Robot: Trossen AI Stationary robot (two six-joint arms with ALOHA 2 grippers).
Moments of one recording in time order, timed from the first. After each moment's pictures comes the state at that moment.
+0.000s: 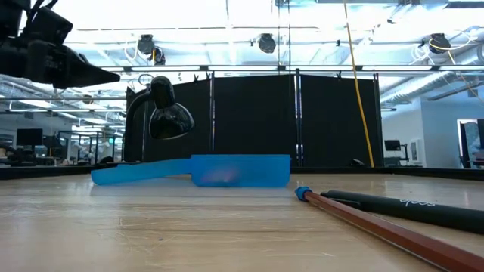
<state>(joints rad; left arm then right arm) -0.08 0.03 0.08 -0.12 -0.39 0.26 0.58 2.00 2.15 -1.23 0.36 1.04</state>
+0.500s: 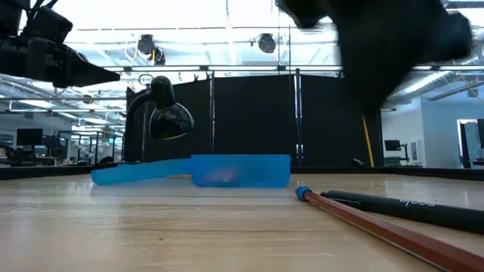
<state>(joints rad) -0.08 0.03 0.08 -0.11 -0.39 0.24 0.57 2.06 1.66 -0.86 0.10 1.43</state>
